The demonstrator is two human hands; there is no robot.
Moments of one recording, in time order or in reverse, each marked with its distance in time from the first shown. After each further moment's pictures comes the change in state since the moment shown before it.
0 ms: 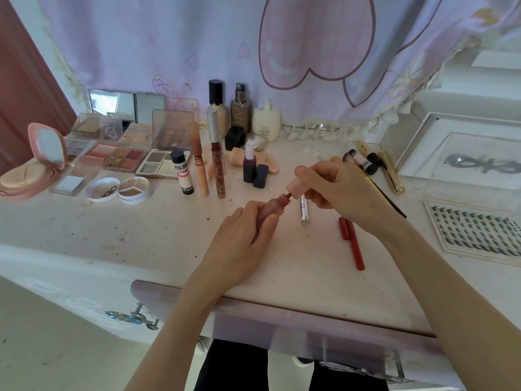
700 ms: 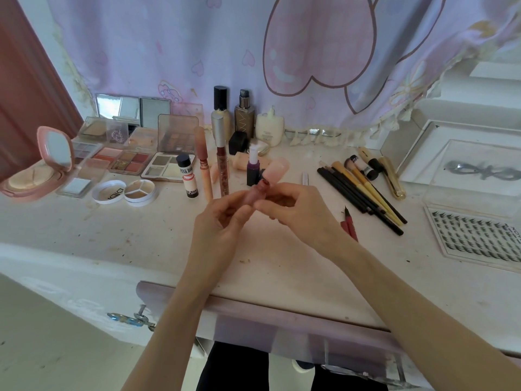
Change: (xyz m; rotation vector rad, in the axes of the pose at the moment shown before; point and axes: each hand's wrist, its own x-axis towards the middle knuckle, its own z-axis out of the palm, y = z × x) left_hand -0.008 0.006 -0.024 -0.528 0.325 -0.110; right_hand -0.010 -0.003 0.054 0.125 -0.037 -0.093
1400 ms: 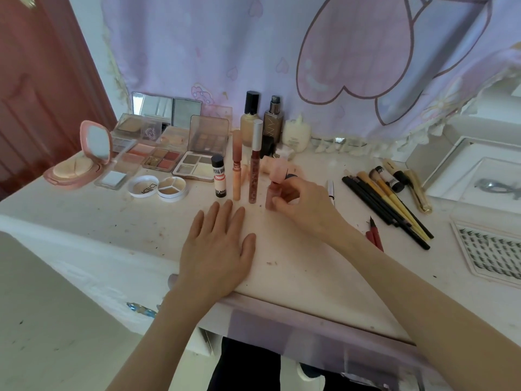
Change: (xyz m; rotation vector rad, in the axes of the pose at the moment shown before) left_hand -0.011 -0.029 -0.040 1.206 -0.186 0.079; right_hand 0.039 0.012 0.022 -0.389 0.019 0.002
